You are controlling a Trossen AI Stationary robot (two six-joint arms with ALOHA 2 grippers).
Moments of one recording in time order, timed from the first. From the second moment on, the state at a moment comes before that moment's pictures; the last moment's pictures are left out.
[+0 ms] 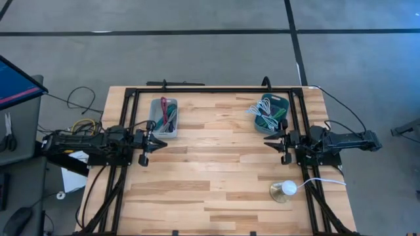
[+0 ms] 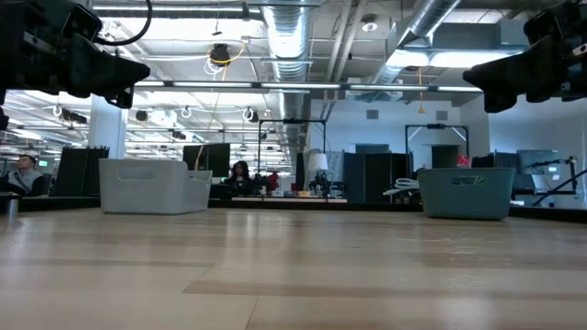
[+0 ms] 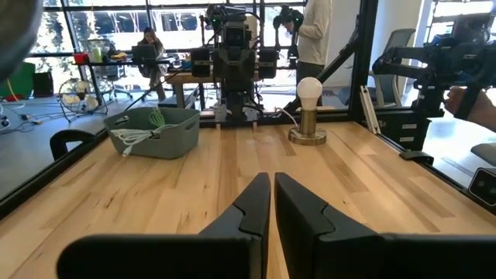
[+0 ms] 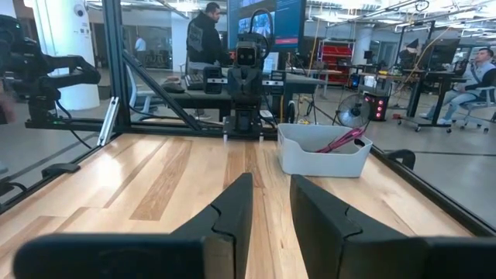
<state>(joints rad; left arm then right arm) -0.01 0.01 0.01 0.16 0.08 0.07 0.07 0.01 0.01 0.03 0.10 -0.06</state>
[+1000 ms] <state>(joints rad) -0.01 0.10 0.01 0.17 0.08 0.07 0.07 0.01 0.01 0.03 0.10 -0.02</state>
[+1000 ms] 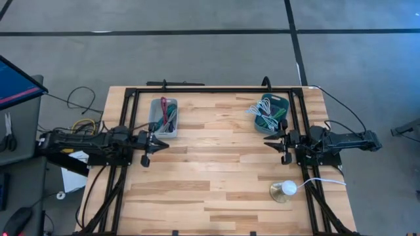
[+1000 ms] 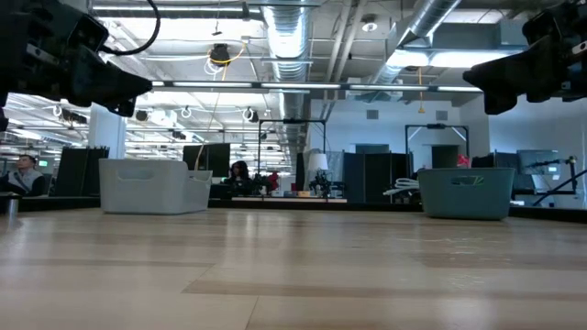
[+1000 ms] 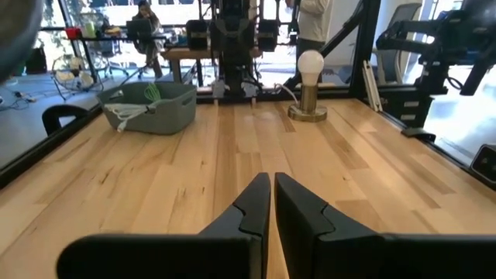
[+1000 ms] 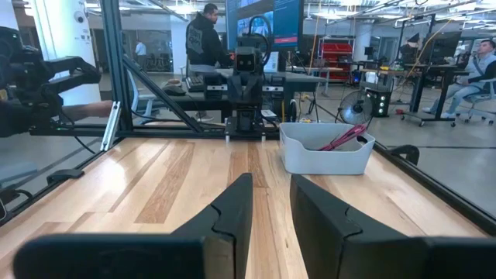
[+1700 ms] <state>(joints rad) -0.01 0.26 0.01 0.17 0.08 0.07 0.07 0.01 0.00 0.03 0.10 -0.02</state>
